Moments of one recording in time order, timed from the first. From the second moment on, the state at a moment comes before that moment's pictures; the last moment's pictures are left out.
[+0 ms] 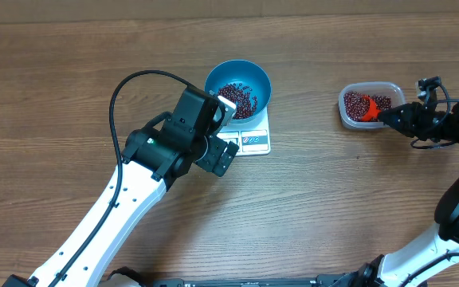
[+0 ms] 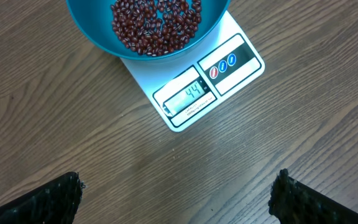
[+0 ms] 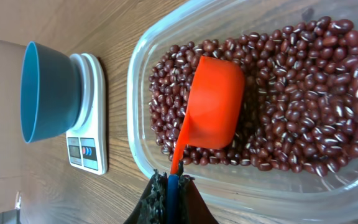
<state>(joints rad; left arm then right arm) -0.53 1.39 1.25 -0.90 -0.04 0.06 -0.53 1.94 1.35 -0.86 -0.89 -0.32</state>
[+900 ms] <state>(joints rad) -0.53 1.39 1.25 -0.90 -0.04 0.06 -0.64 1.95 1.35 -0.91 -1.05 -0.32</state>
